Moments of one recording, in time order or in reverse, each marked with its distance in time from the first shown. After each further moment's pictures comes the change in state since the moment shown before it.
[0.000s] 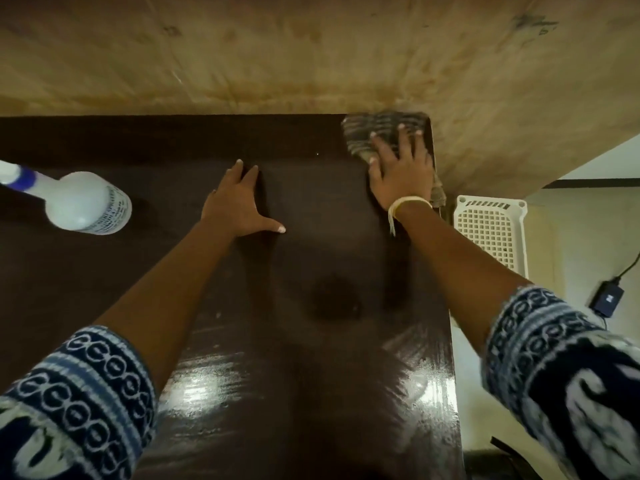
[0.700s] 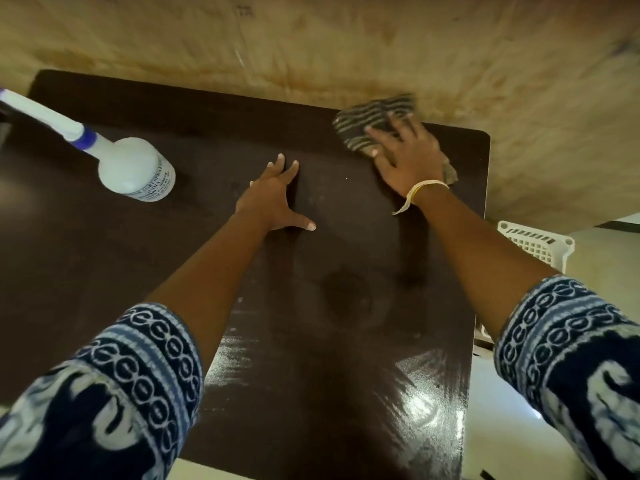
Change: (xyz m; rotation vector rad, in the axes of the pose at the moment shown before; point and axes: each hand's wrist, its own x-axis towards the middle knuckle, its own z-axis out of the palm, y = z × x) left_hand -0.001 -0.010 0.005 -0.079 -0.024 -0.018; right_hand 0.056 -0.044 0.006 -0.001 -0.088 -0.396
